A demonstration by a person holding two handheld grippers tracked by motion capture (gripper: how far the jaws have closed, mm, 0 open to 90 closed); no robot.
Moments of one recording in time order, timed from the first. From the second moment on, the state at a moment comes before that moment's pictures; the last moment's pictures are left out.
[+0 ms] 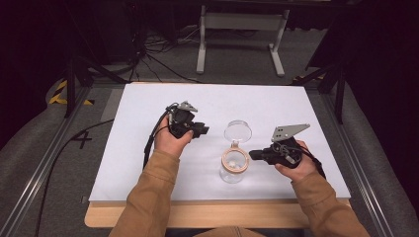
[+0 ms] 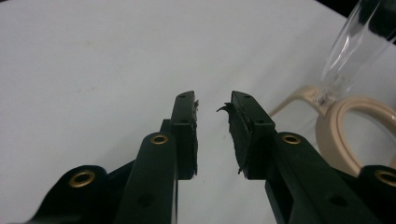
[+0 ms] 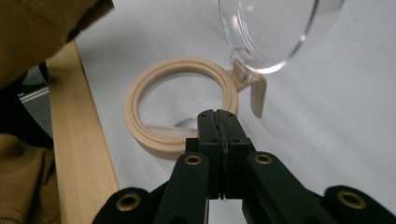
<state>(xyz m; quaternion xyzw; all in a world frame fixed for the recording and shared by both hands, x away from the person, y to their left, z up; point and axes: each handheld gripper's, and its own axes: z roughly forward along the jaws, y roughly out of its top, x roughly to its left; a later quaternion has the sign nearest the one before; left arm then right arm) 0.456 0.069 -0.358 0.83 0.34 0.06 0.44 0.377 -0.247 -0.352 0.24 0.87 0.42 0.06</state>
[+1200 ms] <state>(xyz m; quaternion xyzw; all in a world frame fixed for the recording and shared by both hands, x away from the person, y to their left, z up) 0.446 0.028 -0.346 0.84 0.25 0.05 0.49 0.370 -0.235 -0.348 0.27 0.82 0.49 0.09</state>
